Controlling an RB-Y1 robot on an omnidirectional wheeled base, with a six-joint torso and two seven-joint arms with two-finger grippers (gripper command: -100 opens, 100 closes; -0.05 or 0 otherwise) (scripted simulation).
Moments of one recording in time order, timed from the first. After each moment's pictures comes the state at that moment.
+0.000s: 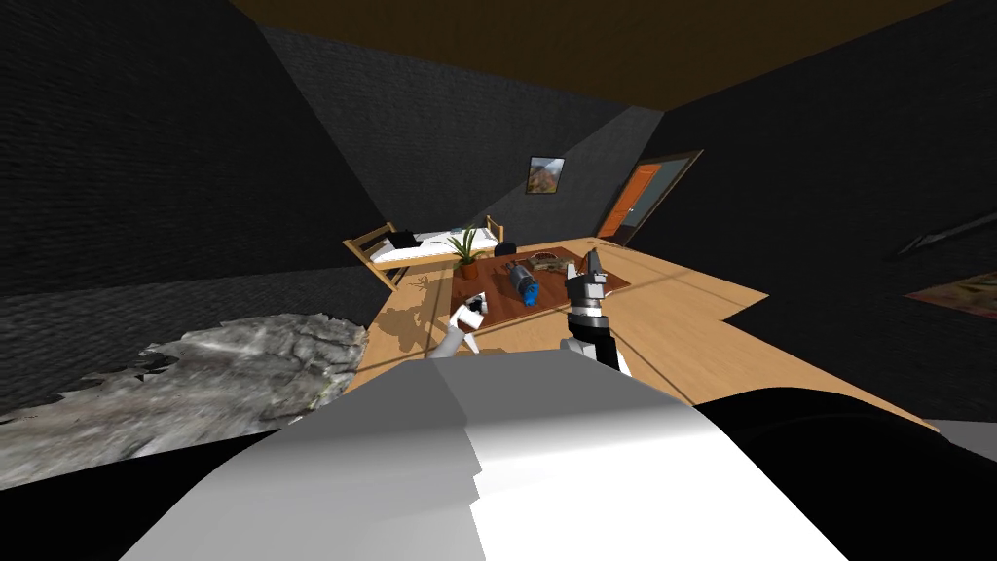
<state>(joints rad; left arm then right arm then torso) -0.28 0.02 -0.32 -1.23 -0.30 0.70 0.46 0.55 -0.02 0.01 -2.37 0.00 -0.39 -0.06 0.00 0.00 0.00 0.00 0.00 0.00</state>
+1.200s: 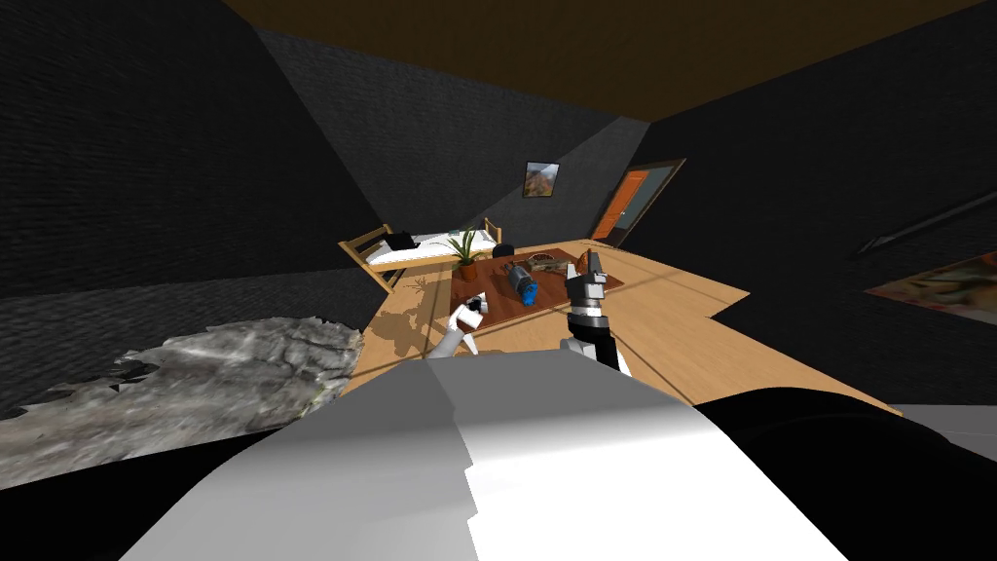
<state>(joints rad) -0.29 0.04 -0.32 -1.22 -0.29 0.70 0.47 0.55 -0.02 0.01 -2.37 0.00 -0.39 -0.06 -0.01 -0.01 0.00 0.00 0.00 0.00</state>
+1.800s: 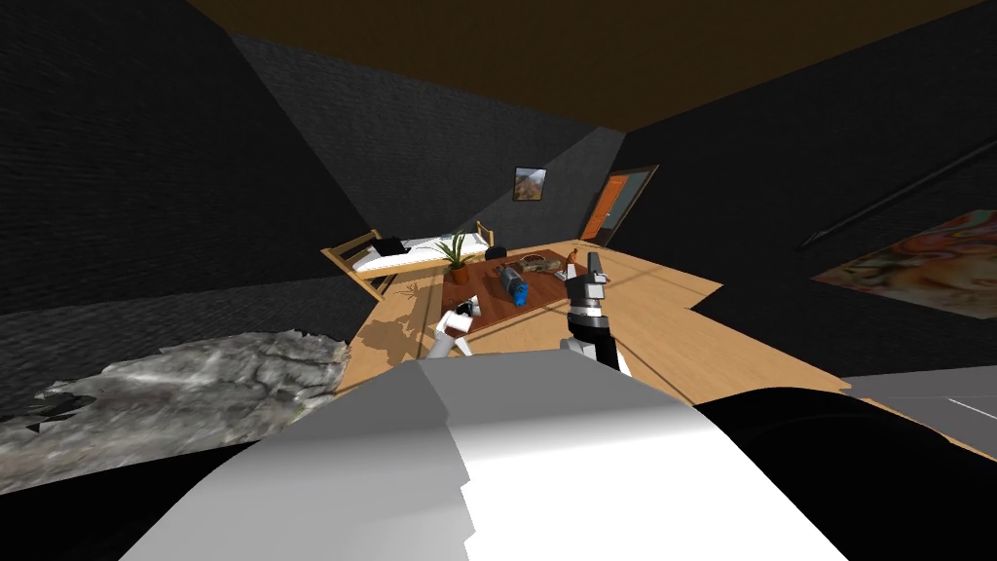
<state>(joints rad) -0.17 0.06 -0.20 -1.34 -0.20 0.70 0.35 0.55 -0.02 0.01 -2.37 0.00 -0.39 -0.06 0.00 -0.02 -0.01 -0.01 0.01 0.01</state>
